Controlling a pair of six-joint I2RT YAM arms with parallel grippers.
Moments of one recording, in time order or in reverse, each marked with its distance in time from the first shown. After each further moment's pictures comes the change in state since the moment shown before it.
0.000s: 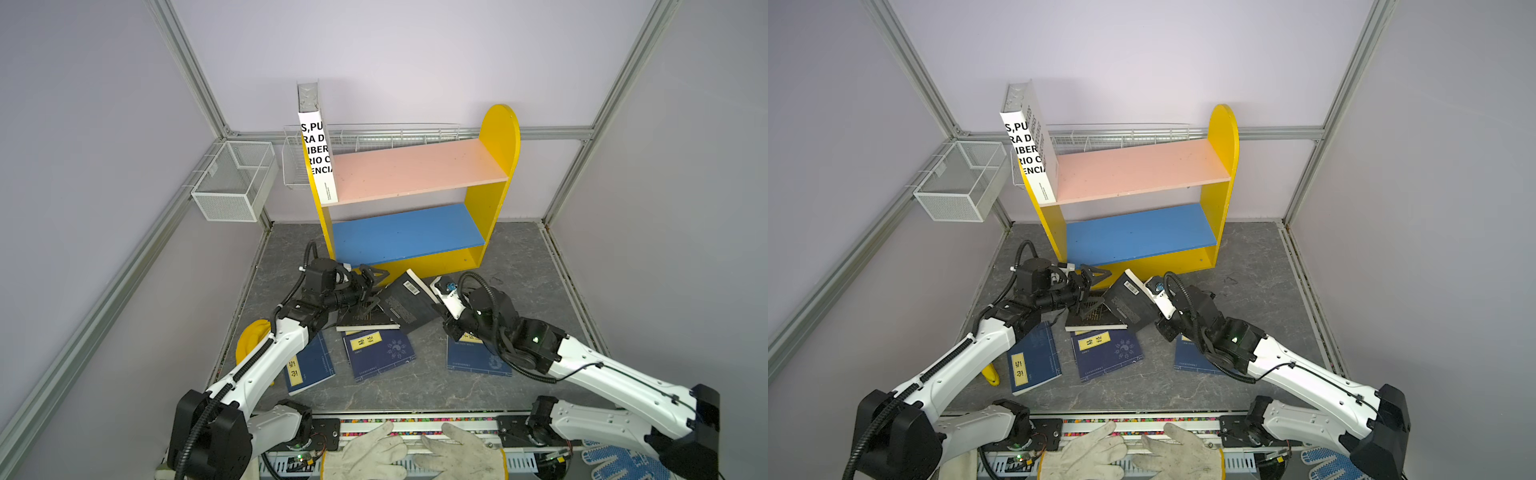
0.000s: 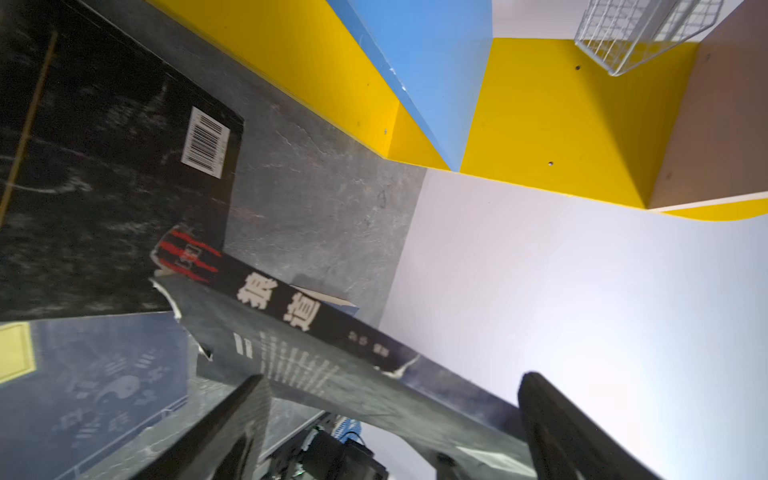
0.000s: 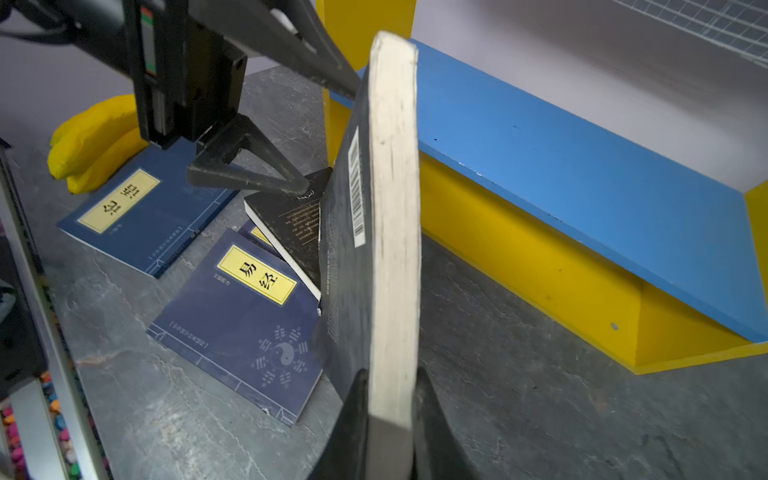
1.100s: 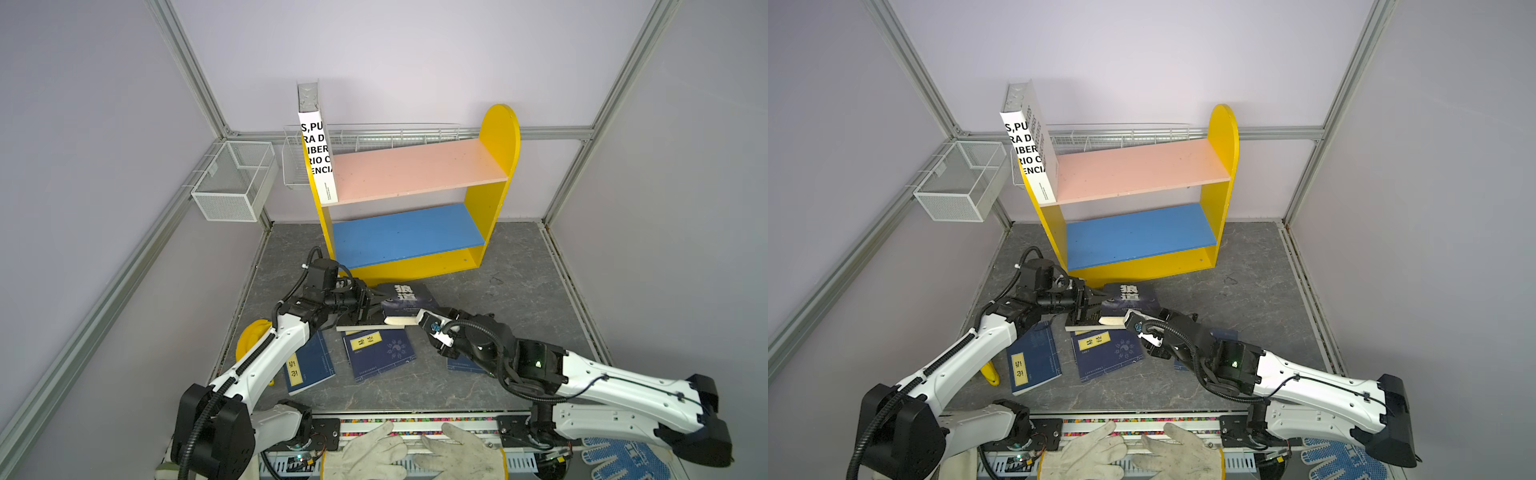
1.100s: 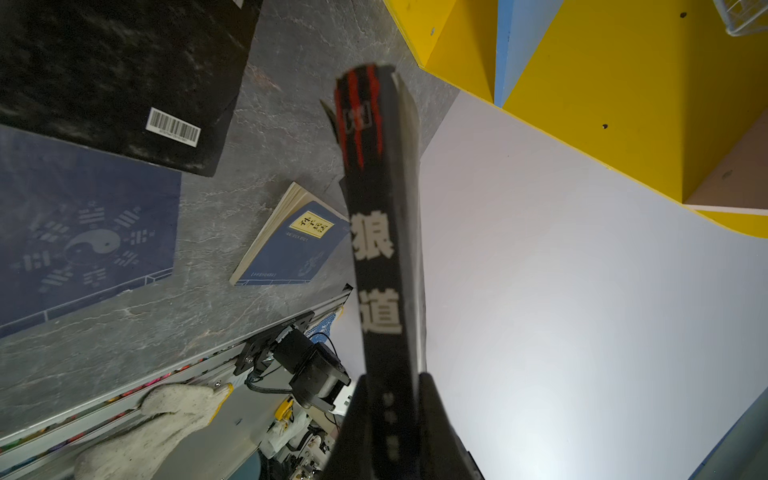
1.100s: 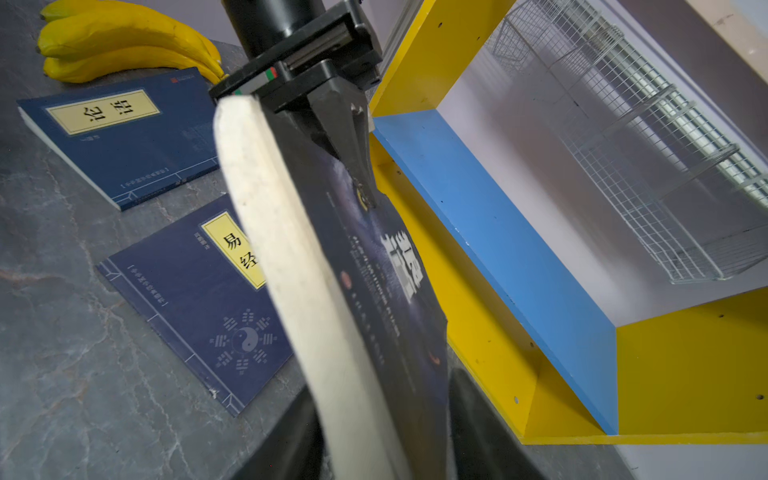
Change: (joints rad) left arm 0.012 0.030 0.023 -0.141 0.210 -0.102; right arm 0.244 -0.036 -0.051 0.106 0.266 -0.312
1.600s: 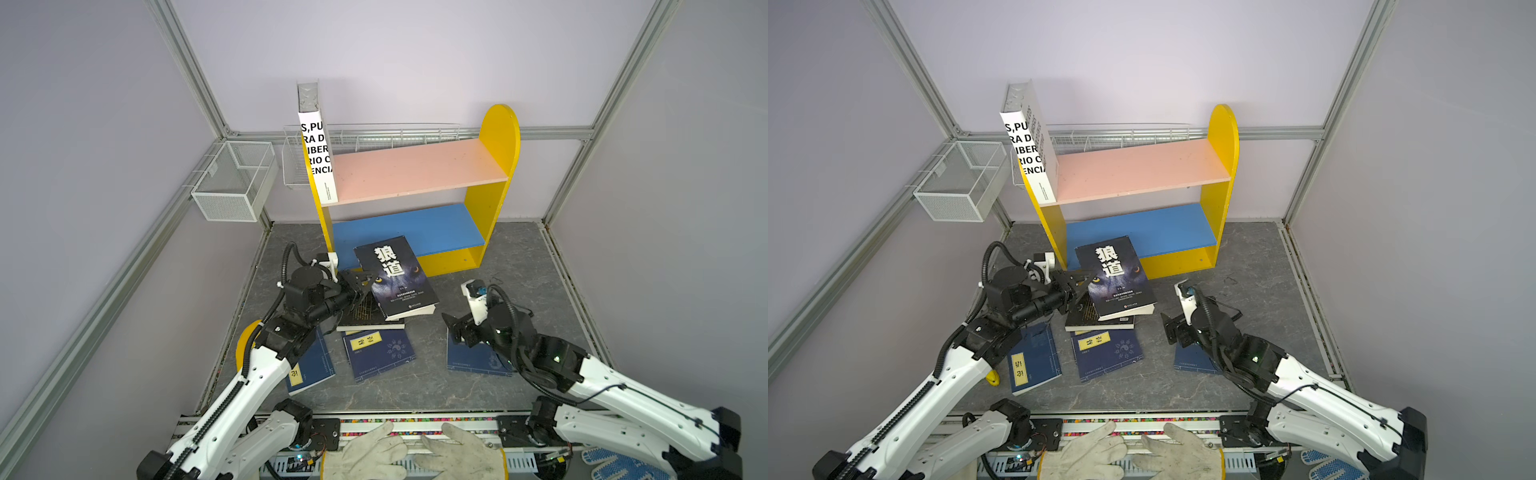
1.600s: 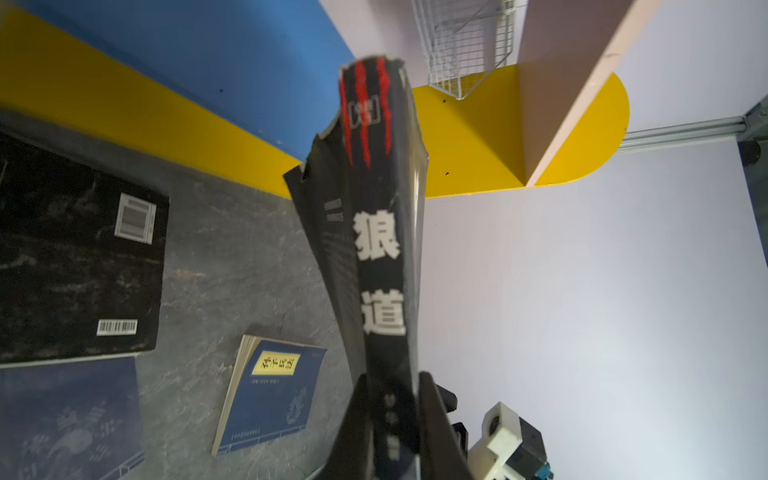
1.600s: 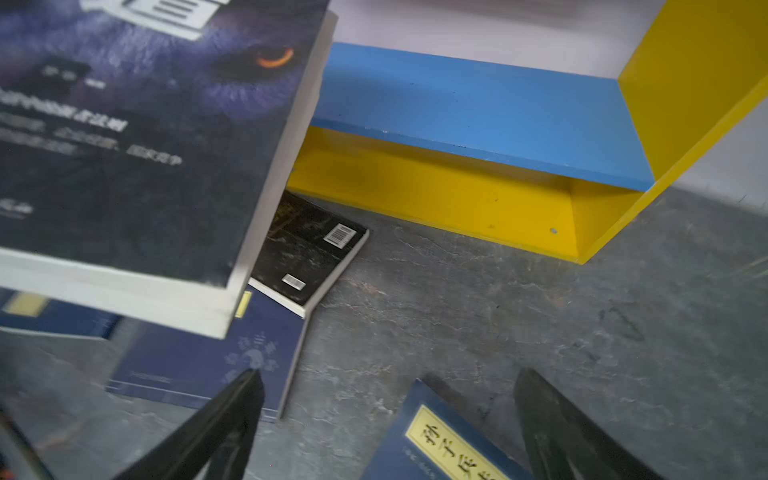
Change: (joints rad) left arm -0.117 -0.303 0.000 0.114 -0.500 0.238; right arm -0.257 -0.181 -0.100 -0.133 -0.095 0.668
